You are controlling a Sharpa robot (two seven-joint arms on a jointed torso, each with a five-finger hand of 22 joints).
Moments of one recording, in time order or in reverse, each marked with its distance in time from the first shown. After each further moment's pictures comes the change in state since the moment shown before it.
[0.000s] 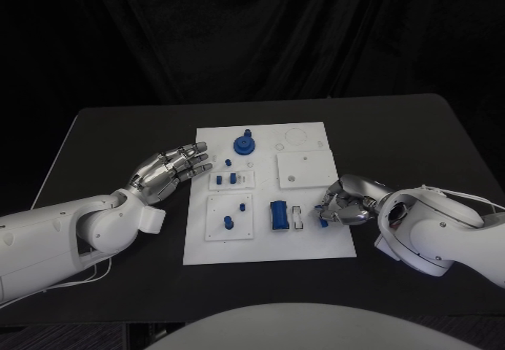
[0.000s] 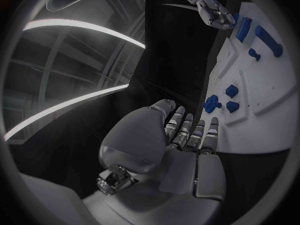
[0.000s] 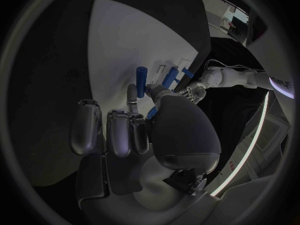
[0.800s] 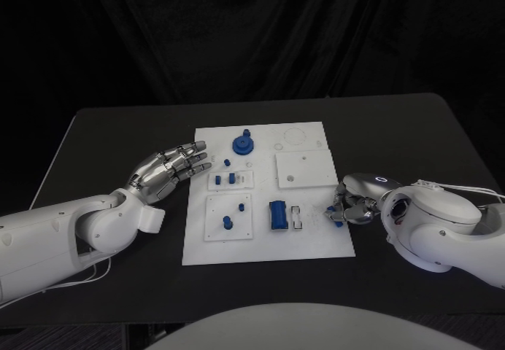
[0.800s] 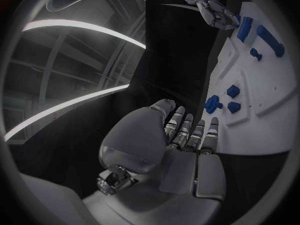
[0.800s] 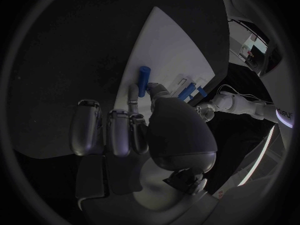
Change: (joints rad) left arm 0.003 0.003 0.000 0.000 0.000 -0.003 0.004; left_hand 0.000 0.000 -0.007 -0.001 0.000 0.000 0.000 0.000 0.000 -0.004 -0.004 -0.005 -0.001 0.000 0.000 0.000 0.000 0.000 0.000 0.000 0.000 0.000; right arm 0.009 -0.009 0.005 -0.001 -0.302 0.172 -0.169; right_hand 0.062 0.058 -0.237 -0.011 0.069 -0.008 0.005 0.009 0.016 0.000 0.000 0.000 0.000 0.000 0.000 0.000 0.000 0.000 0.000 0.000 0.000 0.000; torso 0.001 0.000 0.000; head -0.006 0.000
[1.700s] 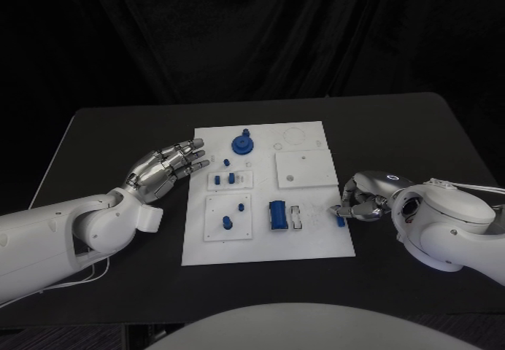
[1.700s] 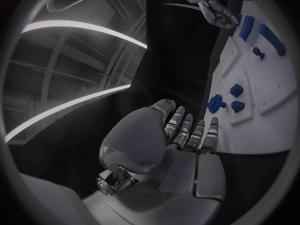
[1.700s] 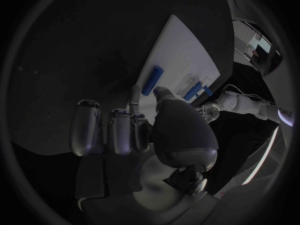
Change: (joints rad) left arm 0.005 -0.009 0.000 0.009 0.000 -0.005 0.019; left_hand 0.005 0.005 -0.006 0.000 0.000 0.000 0.000 0.000 0.000 -0.005 -0.005 0.000 0.000 0.000 0.000 0.000 0.000 0.000 0.000 0.000 0.000 0.003; right arm 0.011 -0.046 -0.006 0.003 -0.009 -0.004 -0.010; right_hand -0.192 0.011 -0.102 0.094 -0.063 -0.046 -0.007 0.076 0.062 0.004 -0.004 0.000 -0.001 0.000 -0.007 0.004 0.000 0.000 0.000 0.000 0.002 0.000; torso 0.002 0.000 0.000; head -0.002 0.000
